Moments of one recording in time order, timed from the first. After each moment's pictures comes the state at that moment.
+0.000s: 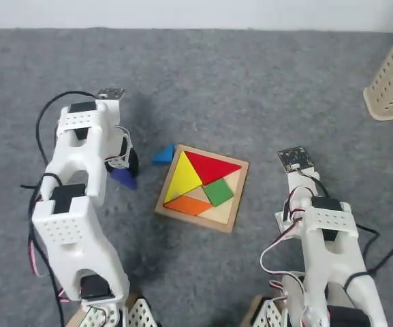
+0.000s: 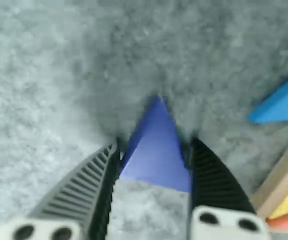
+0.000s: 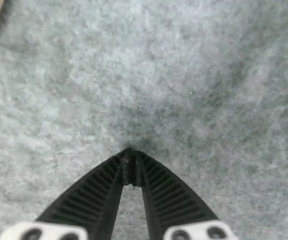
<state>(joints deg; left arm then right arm) -13.3 28.2 2.9 78.2 -5.5 3.7 -30.8 69.4 50.0 20.9</state>
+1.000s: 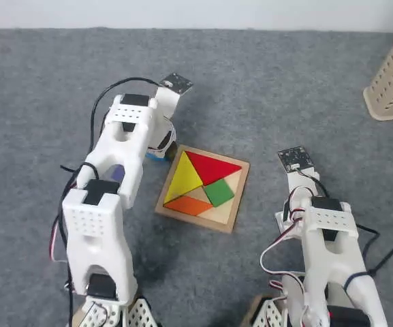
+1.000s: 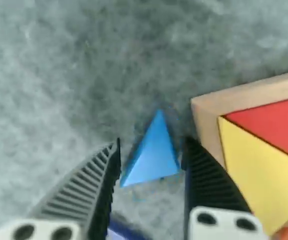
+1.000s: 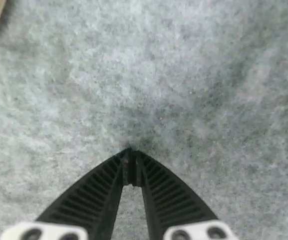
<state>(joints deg) 1.8 33.2 -5.5 70.8 -19.4 3.7 -30.8 69.4 50.0 20.9</state>
